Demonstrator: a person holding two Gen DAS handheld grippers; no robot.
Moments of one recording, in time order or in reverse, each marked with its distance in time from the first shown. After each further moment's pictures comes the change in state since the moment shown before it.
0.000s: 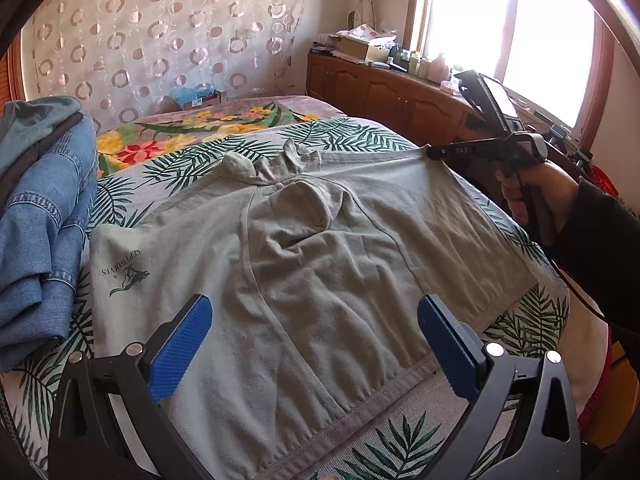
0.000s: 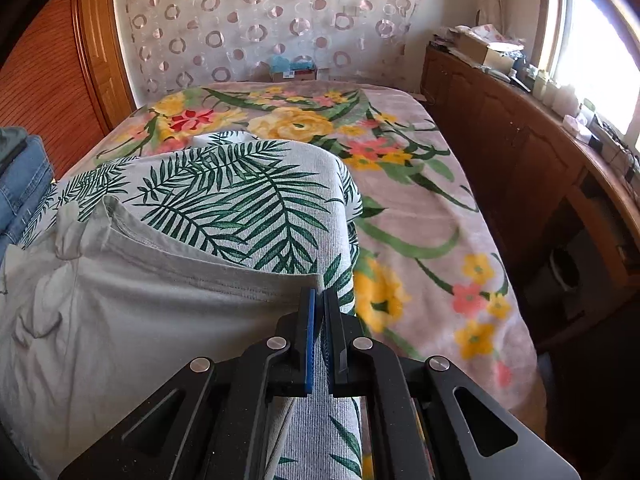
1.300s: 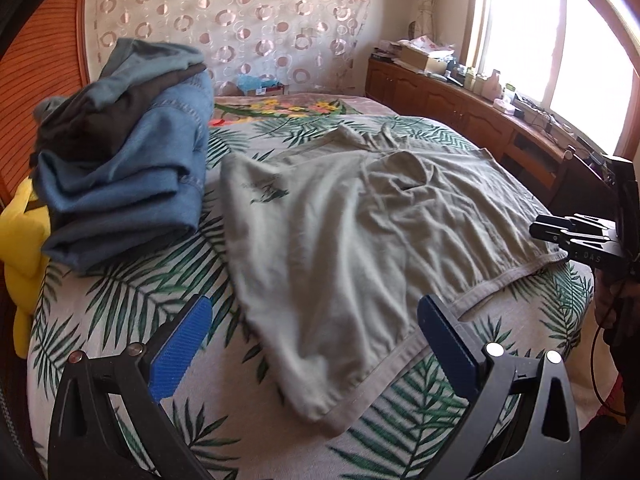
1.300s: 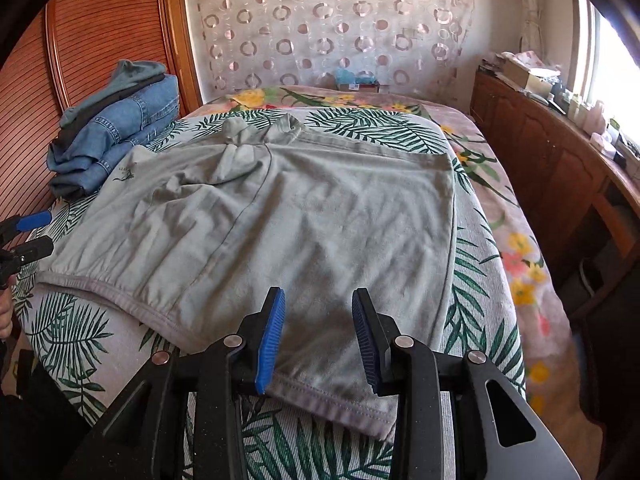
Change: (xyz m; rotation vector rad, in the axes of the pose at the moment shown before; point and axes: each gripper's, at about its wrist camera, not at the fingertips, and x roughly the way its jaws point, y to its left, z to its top) left arm -0.062 0.070 -0.066 -0.142 -0.009 0.149; right arm -0.105 0.052 -0.144 -0.112 -0.073 0.155
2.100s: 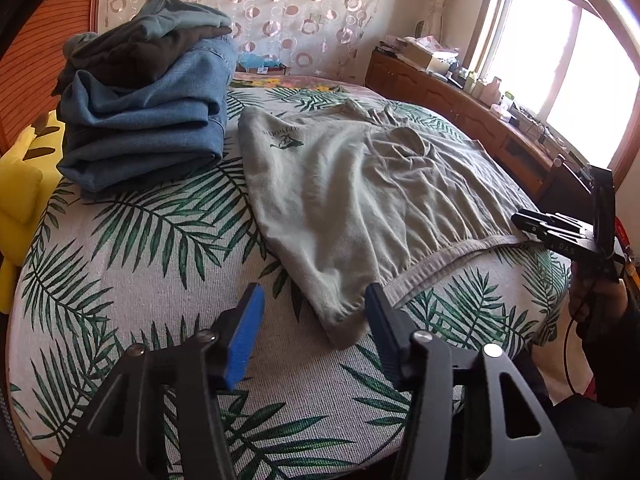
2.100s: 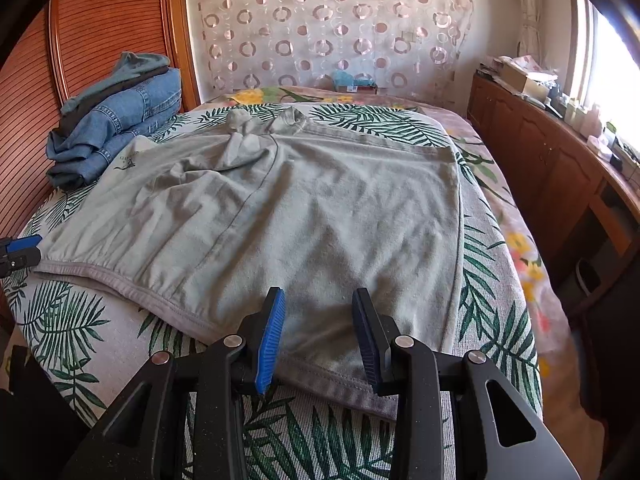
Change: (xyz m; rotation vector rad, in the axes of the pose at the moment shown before) left arm -0.016 0.015 -0.035 -0.087 0.055 -0.077; right arm 0.000 0.018 -0.007 -0.013 -0.007 -0.017
